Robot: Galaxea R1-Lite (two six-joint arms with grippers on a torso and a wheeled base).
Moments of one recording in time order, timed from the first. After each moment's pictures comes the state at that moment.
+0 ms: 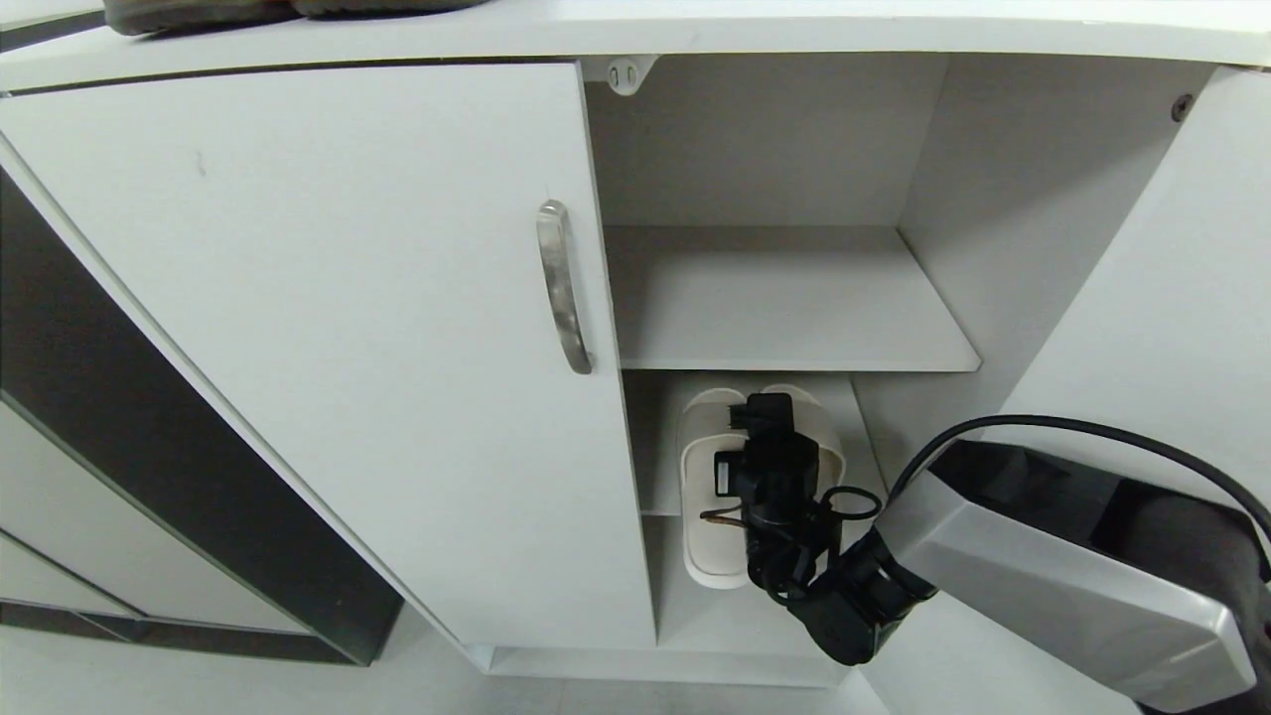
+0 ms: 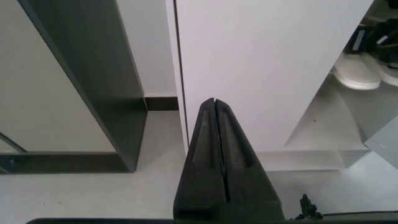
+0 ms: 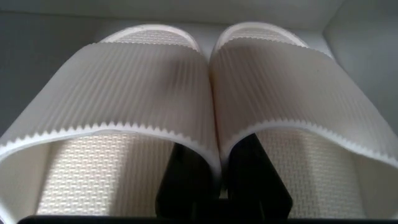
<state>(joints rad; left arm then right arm) 0.00 0.00 0.00 0.00 -0.01 0.02 0.72 2.44 -1.24 -1.18 -0.77 0.03</state>
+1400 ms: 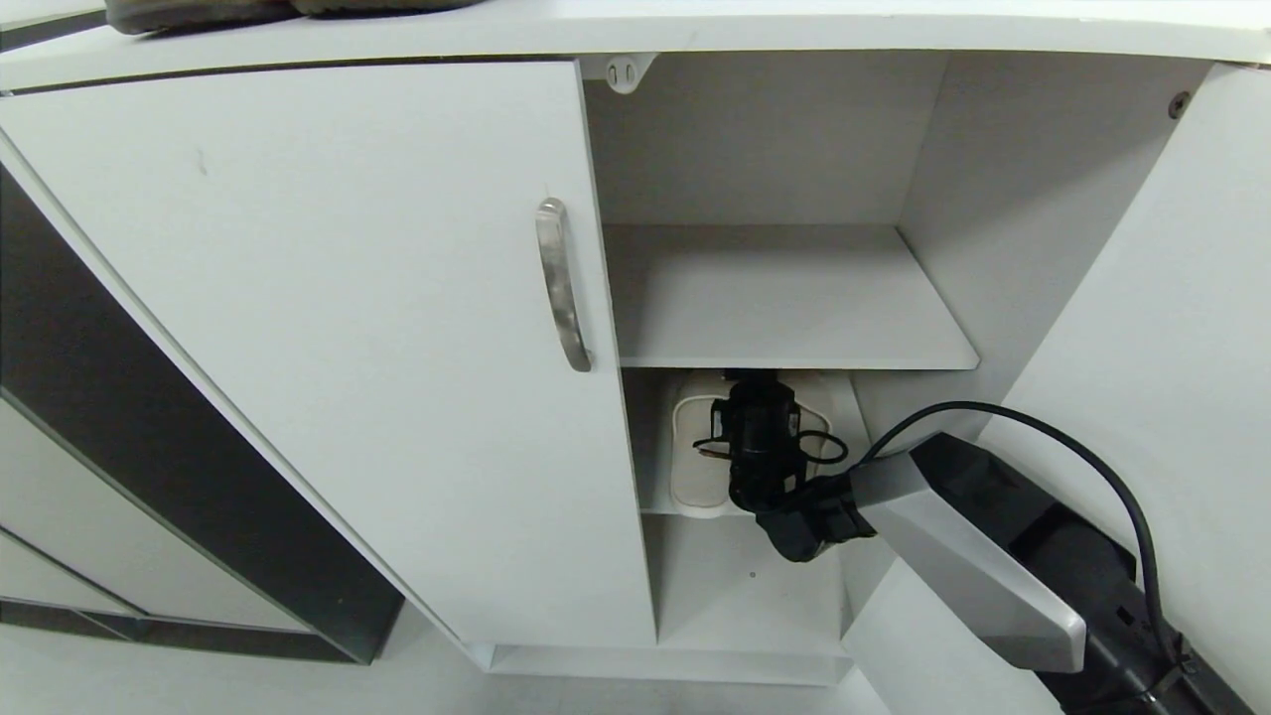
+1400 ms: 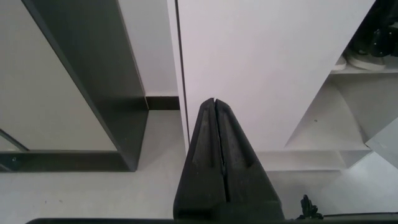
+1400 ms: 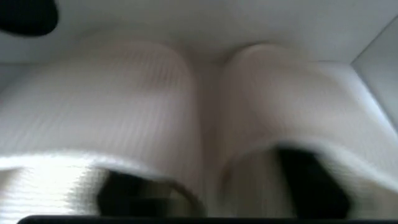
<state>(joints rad) 0.00 0.00 0.00 0.00 0.00 0.02 0.61 2.67 -1.83 -0.85 -0.73 0.03</state>
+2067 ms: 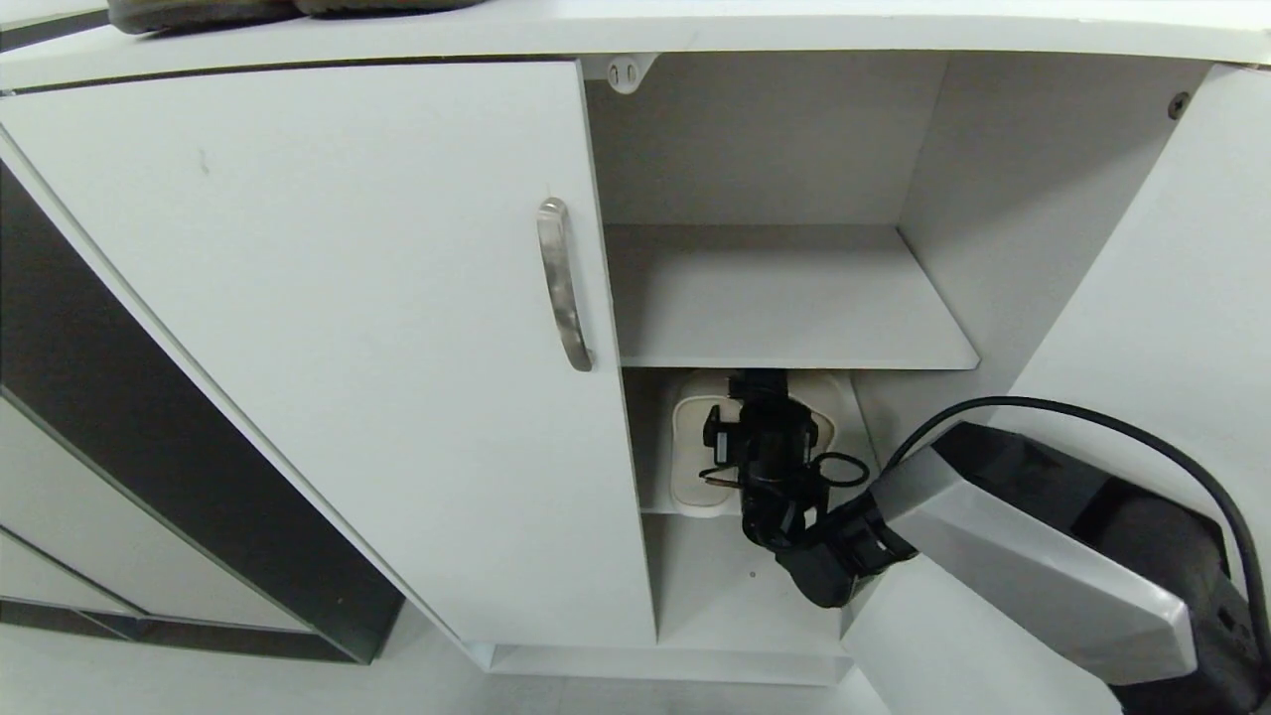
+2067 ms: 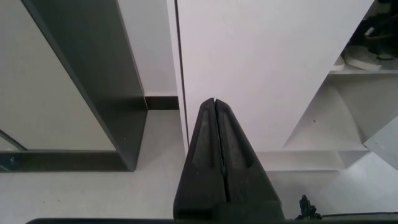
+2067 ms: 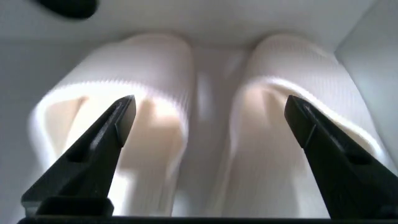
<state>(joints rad) 0.00 0.00 0.00 0.00 0.00 0.02 0.68 2.49 -1.42 -1.04 -0.73 0.03</state>
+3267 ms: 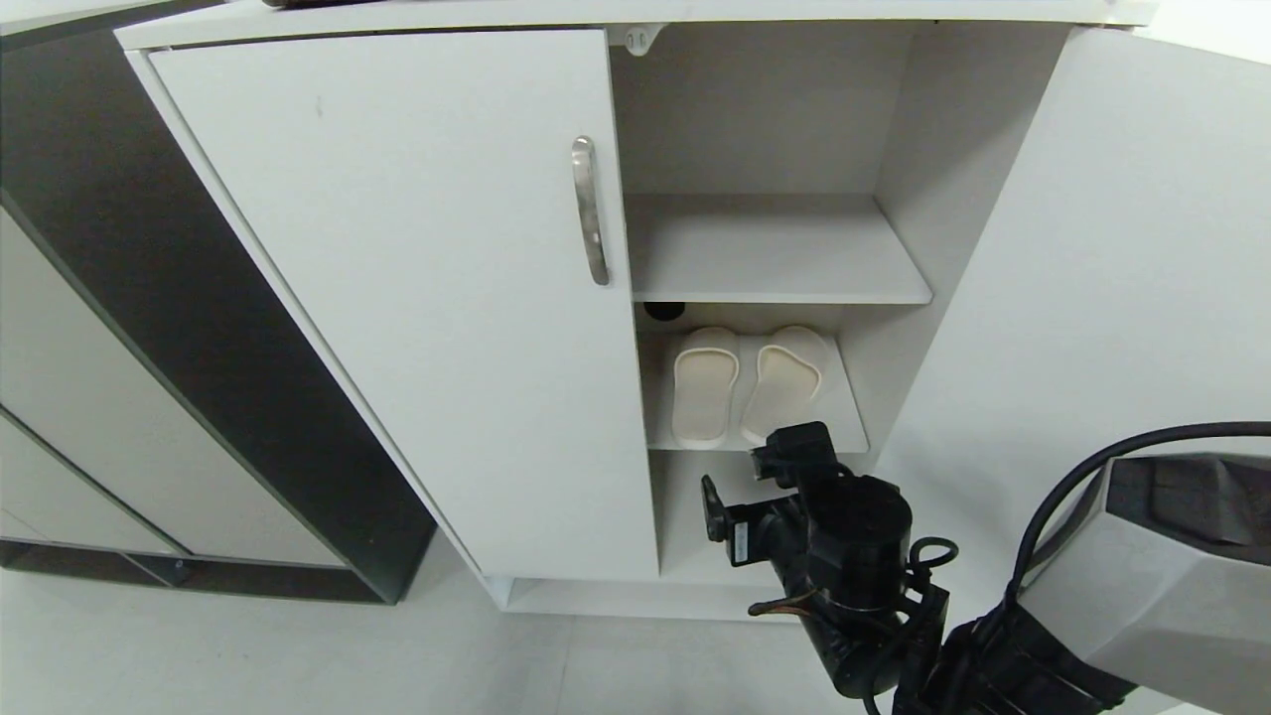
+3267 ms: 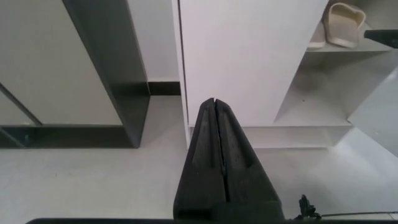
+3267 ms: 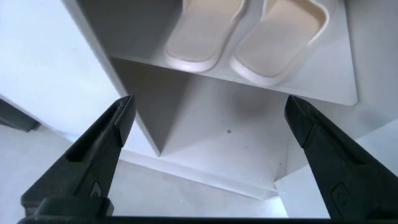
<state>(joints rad) 0.00 0.00 0.00 0.00 -0.01 0.02 0.86 2.14 -0.76 -1.30 -0.63 0.05</state>
